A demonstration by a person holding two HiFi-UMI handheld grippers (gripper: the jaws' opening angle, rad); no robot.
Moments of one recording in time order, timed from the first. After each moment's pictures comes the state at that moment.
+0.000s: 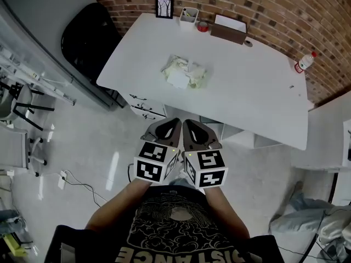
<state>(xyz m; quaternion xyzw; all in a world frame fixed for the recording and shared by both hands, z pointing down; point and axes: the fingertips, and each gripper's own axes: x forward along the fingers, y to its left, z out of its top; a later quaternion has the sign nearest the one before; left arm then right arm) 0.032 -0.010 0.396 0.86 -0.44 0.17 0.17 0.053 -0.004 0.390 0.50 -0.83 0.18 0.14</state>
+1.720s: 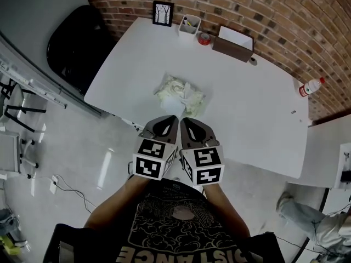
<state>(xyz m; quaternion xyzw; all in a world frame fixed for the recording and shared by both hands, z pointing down) 0.038 -0.150 0.423 0.85 -0.46 0.16 0.19 0.062 -0.142 0.414 0.48 -0.84 0.15 0.18</state>
